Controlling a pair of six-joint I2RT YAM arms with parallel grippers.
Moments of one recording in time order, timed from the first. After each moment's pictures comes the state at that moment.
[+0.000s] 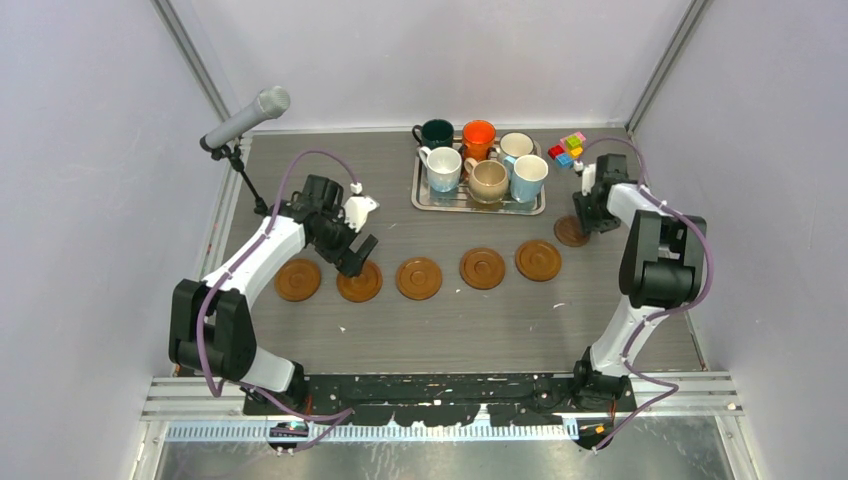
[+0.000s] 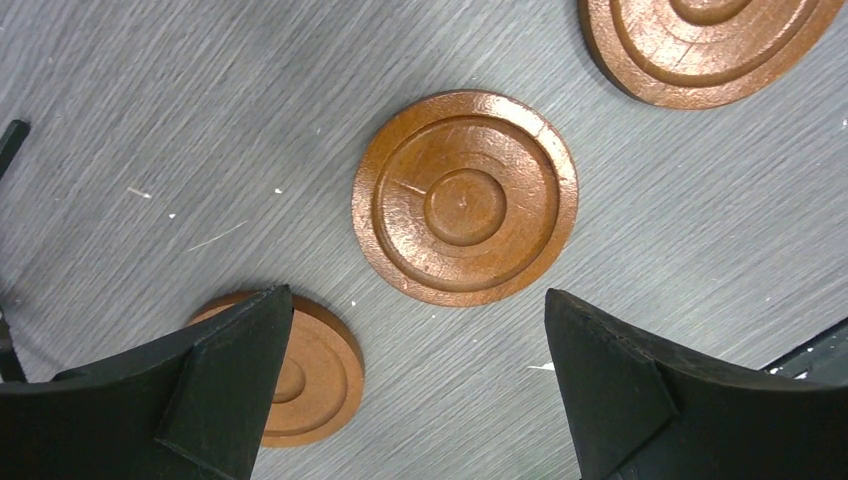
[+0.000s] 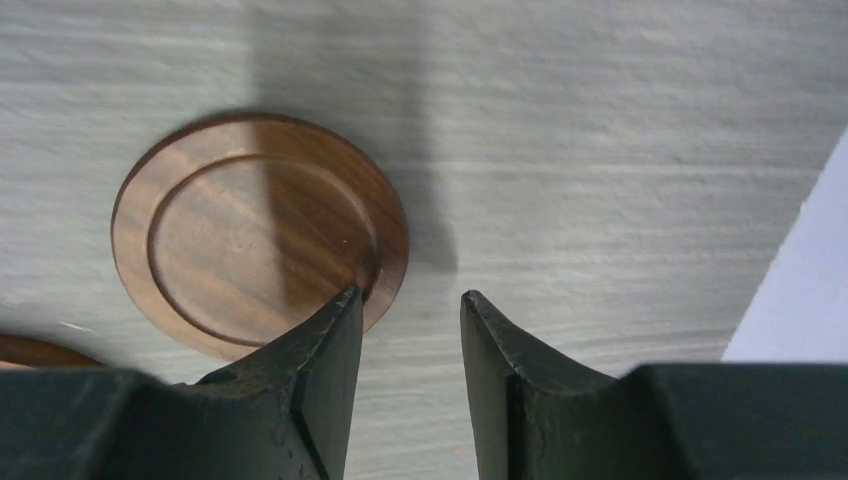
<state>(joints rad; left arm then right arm) -0.27 1.45 1.07 -0.77 0.23 0.44 -0.14 1.87 1.23 -0.47 0.11 -0.32</state>
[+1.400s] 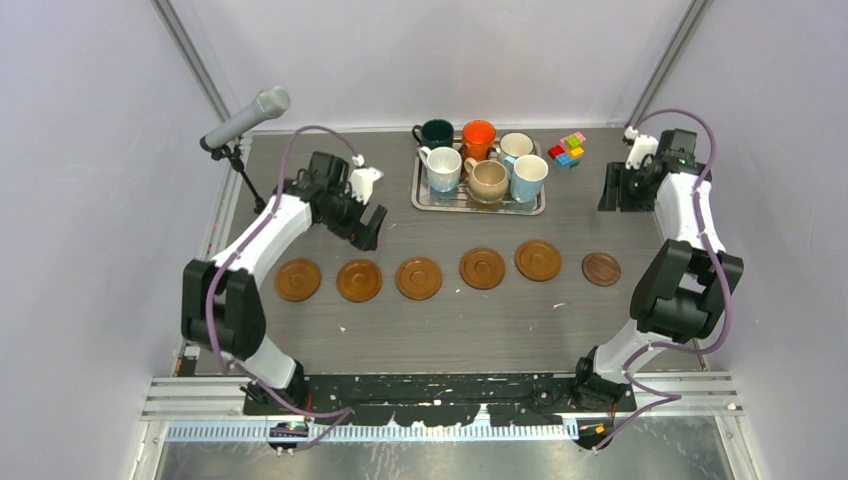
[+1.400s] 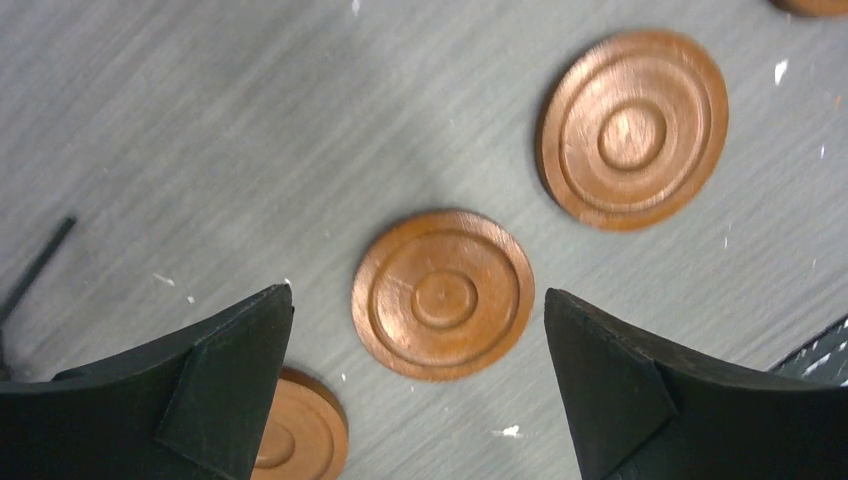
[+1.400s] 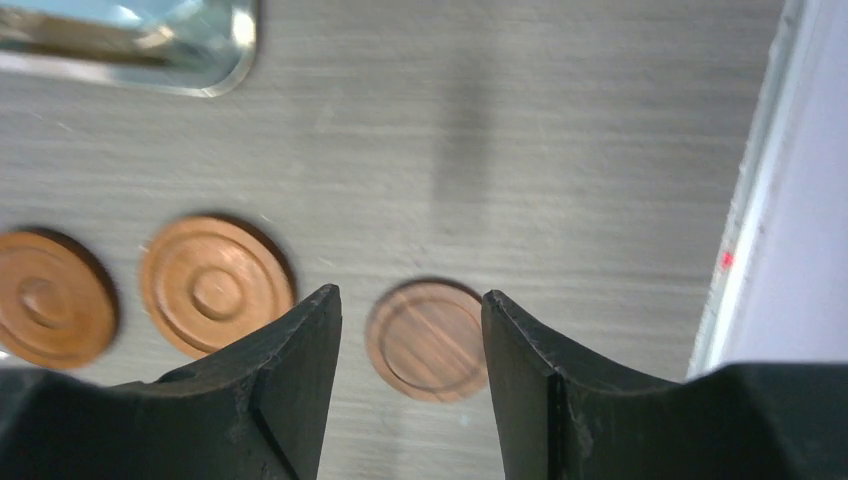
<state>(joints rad) -0.28 1.53 1.21 -0.75 0.32 0.32 -0.37 1.66 1.40 -0.79 -0.28 -0.32</state>
